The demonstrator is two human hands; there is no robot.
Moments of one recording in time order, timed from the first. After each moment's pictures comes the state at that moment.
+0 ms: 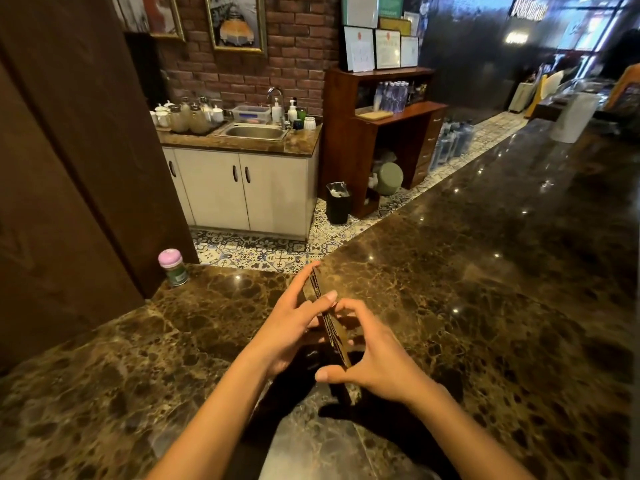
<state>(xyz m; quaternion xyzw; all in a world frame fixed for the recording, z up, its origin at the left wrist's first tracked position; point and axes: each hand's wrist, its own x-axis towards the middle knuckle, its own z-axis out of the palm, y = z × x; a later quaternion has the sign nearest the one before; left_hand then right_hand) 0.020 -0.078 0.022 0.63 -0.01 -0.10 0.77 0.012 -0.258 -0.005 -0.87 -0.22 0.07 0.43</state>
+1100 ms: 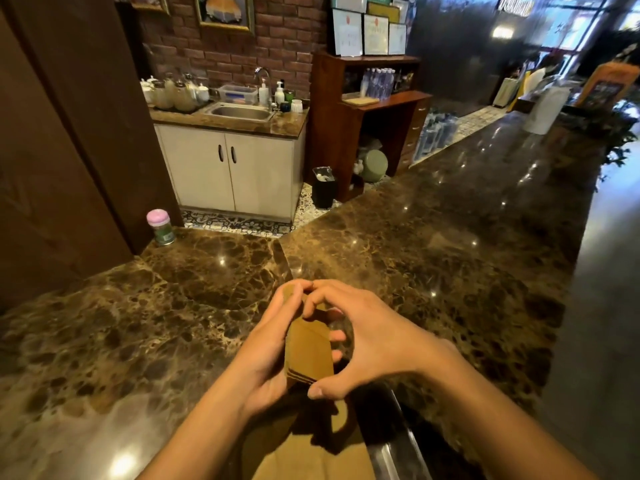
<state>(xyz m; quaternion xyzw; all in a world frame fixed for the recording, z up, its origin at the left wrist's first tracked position) -0.118 -0.121 0.039 0.40 0.02 -0.16 0.90 -0.074 -0.288 0.066 -0.85 -0.40 0.09 0.32</state>
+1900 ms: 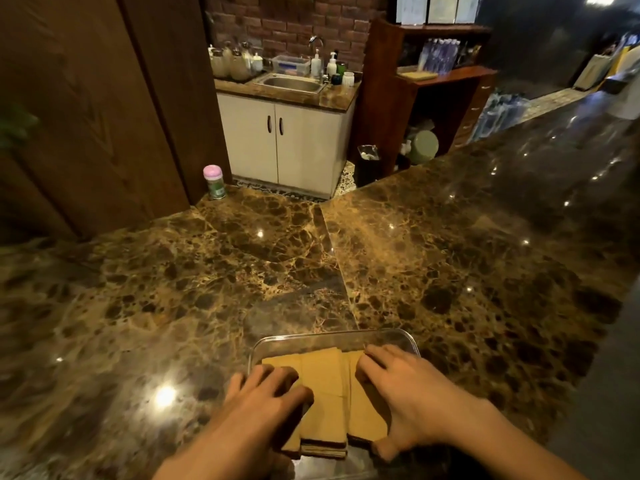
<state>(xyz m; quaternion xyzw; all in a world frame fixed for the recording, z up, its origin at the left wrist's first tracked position) -0.250 -0.081 -0.038 0.97 -0.14 -0.18 0.08 -0.156 -0.314 -0.007 -0.88 -0.36 0.29 -0.06</state>
